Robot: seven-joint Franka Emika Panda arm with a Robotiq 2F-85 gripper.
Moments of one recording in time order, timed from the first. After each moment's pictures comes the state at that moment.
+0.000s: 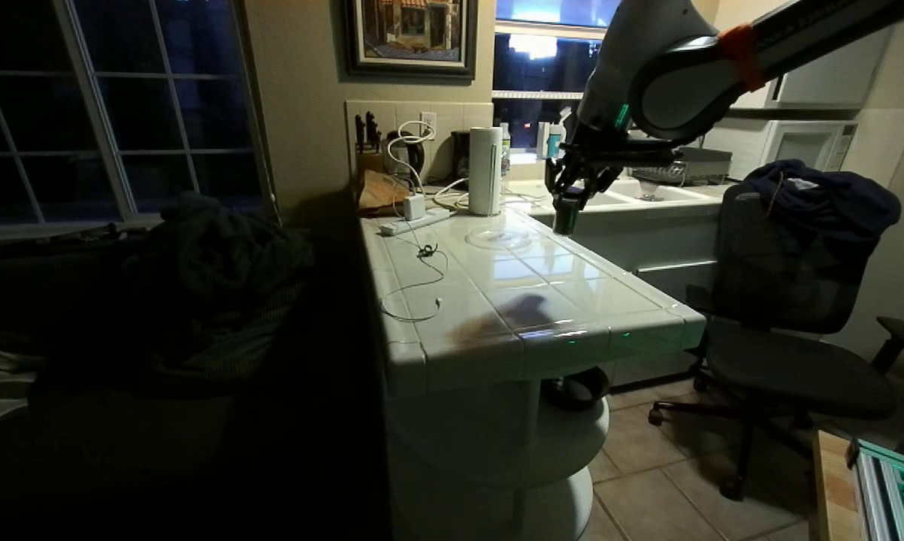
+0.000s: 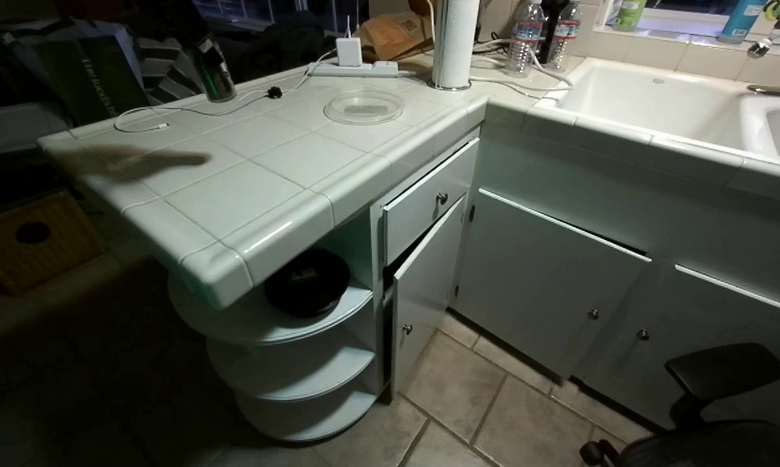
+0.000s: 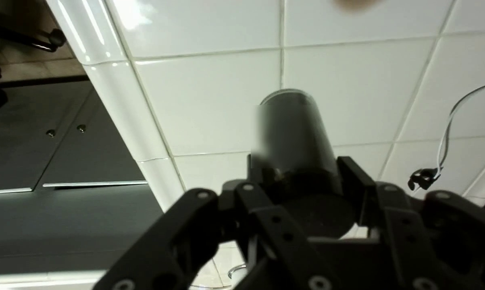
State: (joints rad) arm -0.14 -0.10 -0.02 -2.14 -0.36 2.43 0.77
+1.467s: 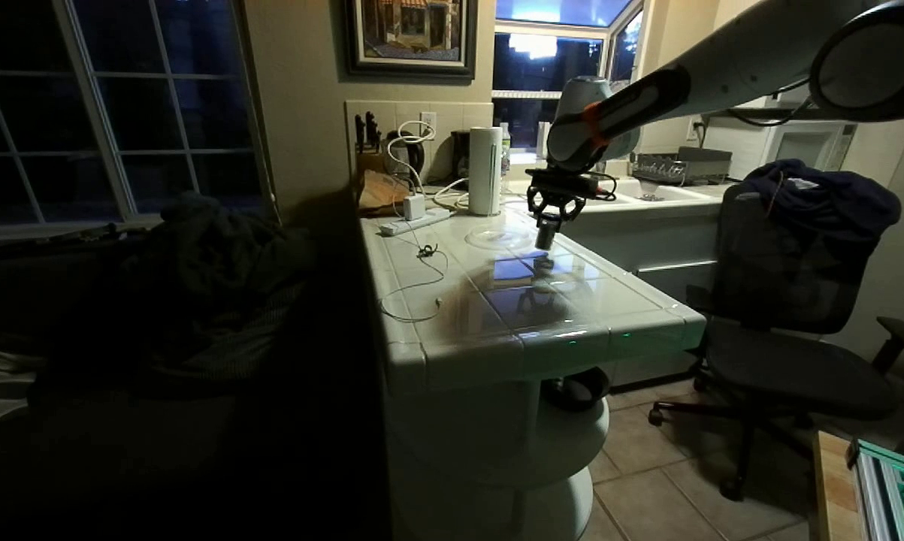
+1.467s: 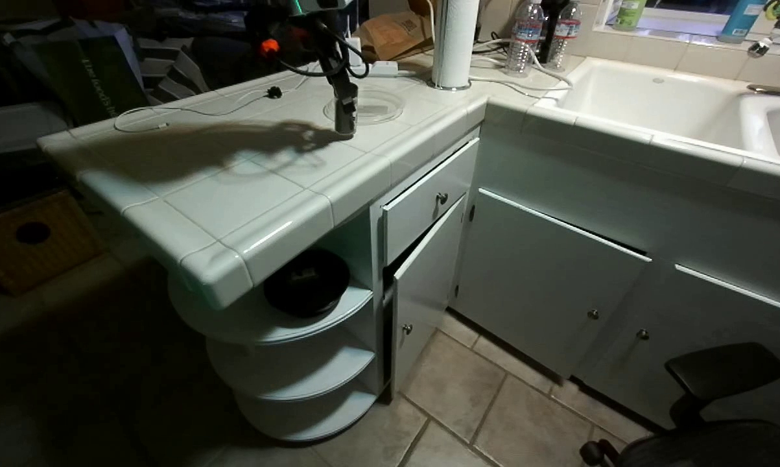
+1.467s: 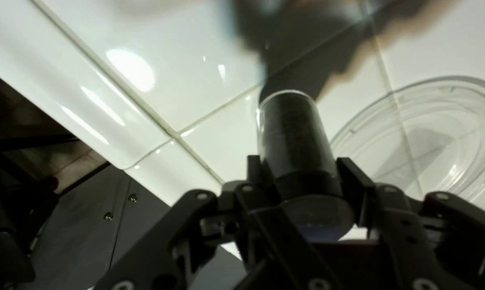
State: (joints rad) arm -0.18 0.55 -0.25 -1.49 -0.01 2.35 0.82
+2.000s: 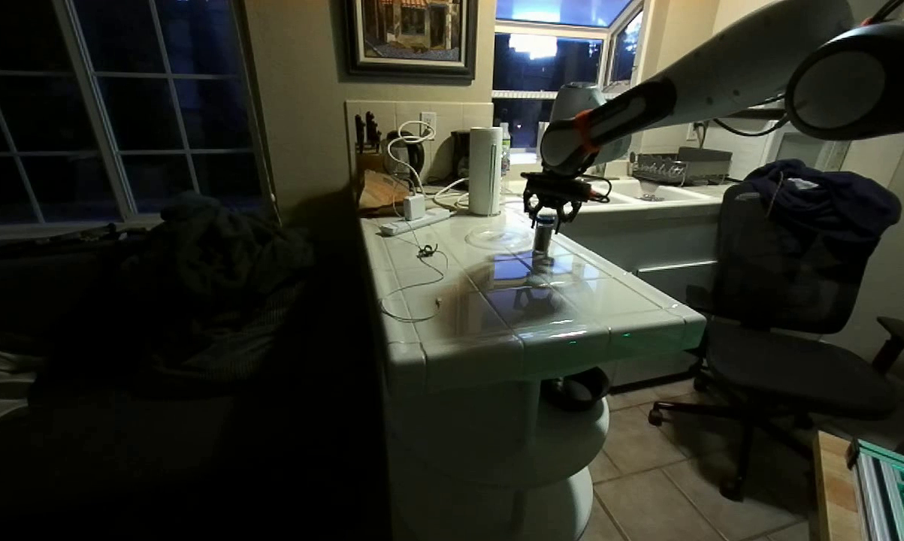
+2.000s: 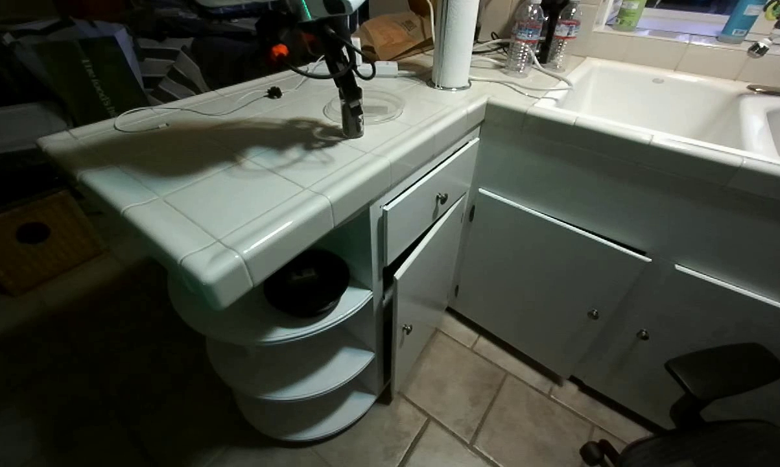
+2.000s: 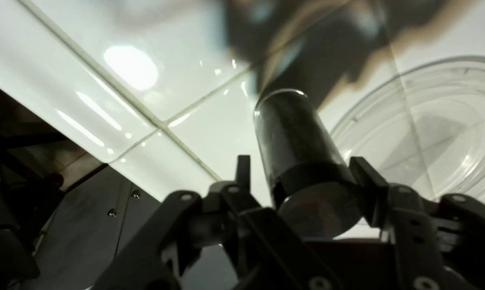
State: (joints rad) arm -0.18 0.62 -0.26 -1.40 -0.01 2.32 0.83
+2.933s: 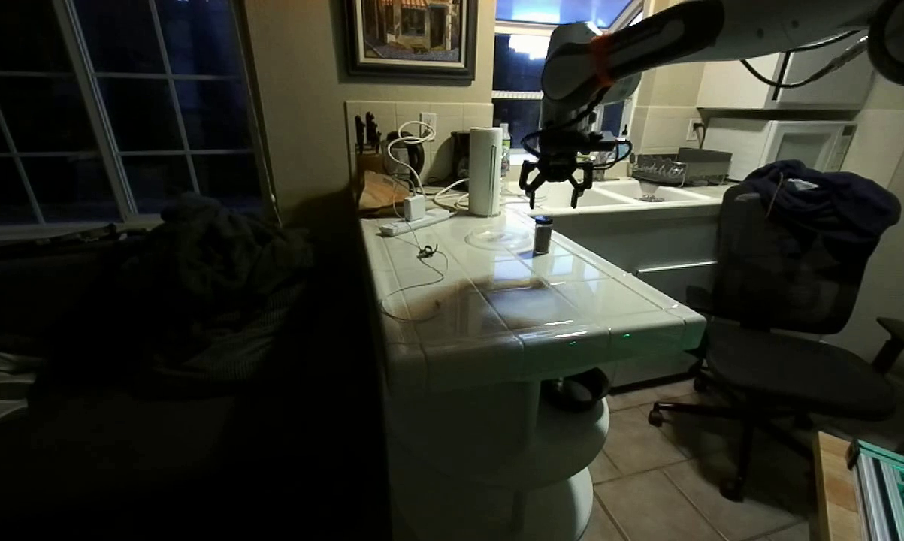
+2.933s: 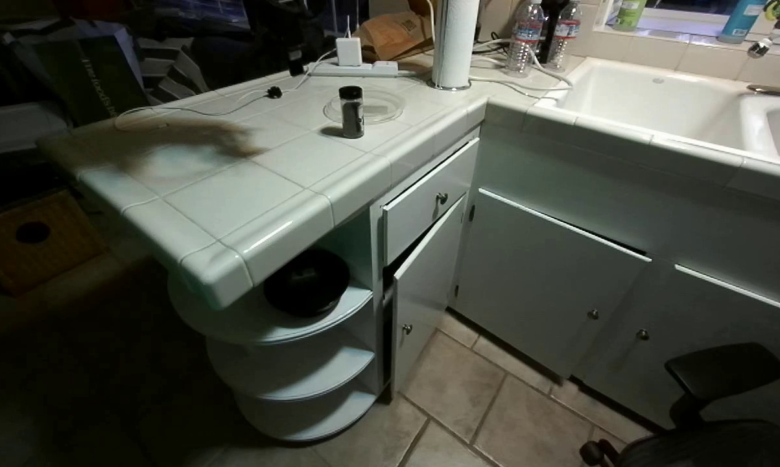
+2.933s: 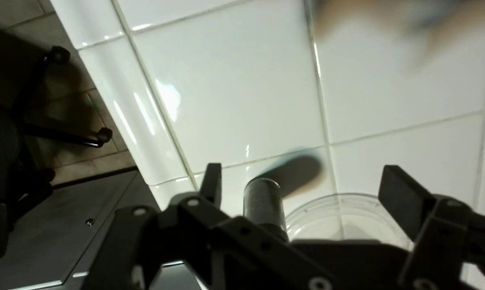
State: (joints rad) arm -0.12 0.41 -0.21 -1.43 -0.04 1.93 0.59
